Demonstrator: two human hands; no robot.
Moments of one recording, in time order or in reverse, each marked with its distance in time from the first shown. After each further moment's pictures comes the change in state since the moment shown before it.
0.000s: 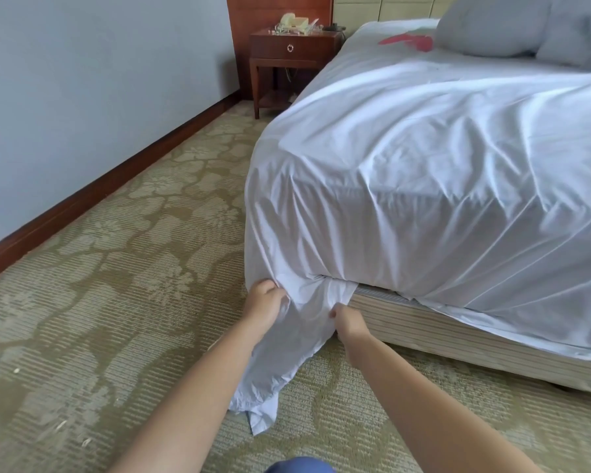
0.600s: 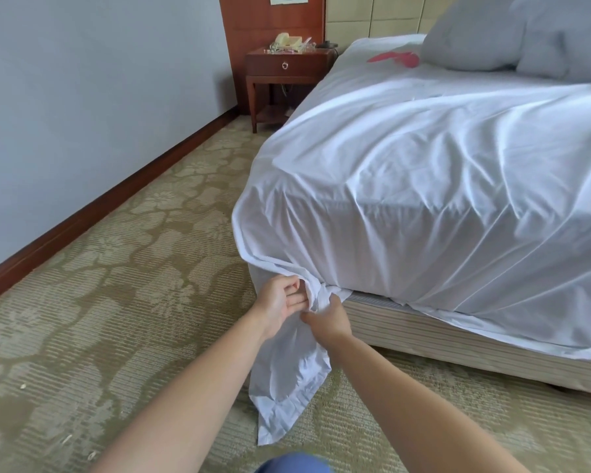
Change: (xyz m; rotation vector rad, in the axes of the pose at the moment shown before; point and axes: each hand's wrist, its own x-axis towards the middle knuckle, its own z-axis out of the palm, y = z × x) left_hand -0.017 0.044 0.008 -0.563 -0.288 -0.117; right_hand -0.025 -0.016 0.015 -0.133 0.020 -0.212
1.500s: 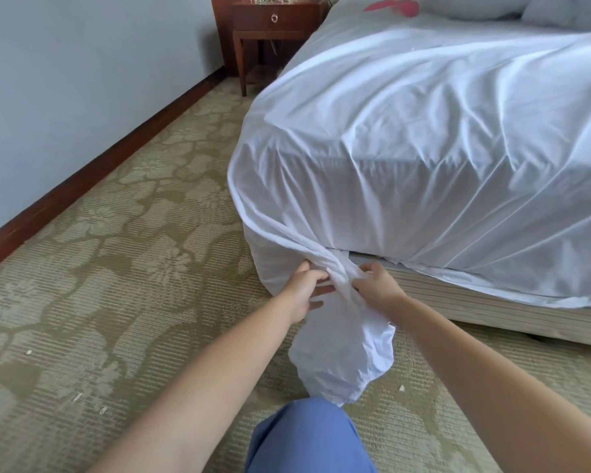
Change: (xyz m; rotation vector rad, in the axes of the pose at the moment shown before) left_hand -0.005 -0.053 0.029 0.196 -0.086 -0.187; right_hand -0.008 0.021 -0.080 -0.113 0.031 0.040
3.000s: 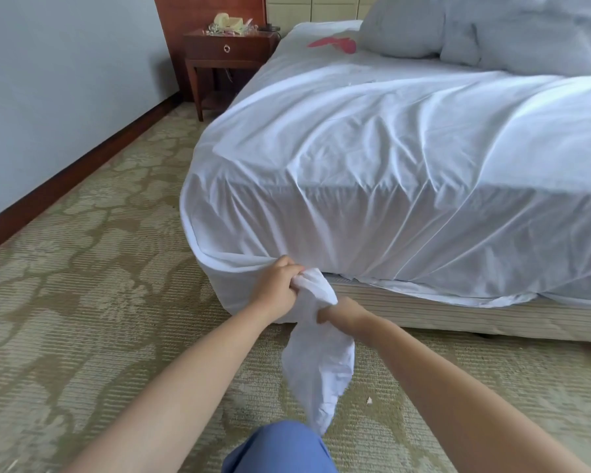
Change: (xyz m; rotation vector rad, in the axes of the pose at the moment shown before) left_hand 0.011 0.025 0.011 1.074 0.087 0.768; right_hand -0.016 0.004 -0.022 -0.257 -0.136 0.067
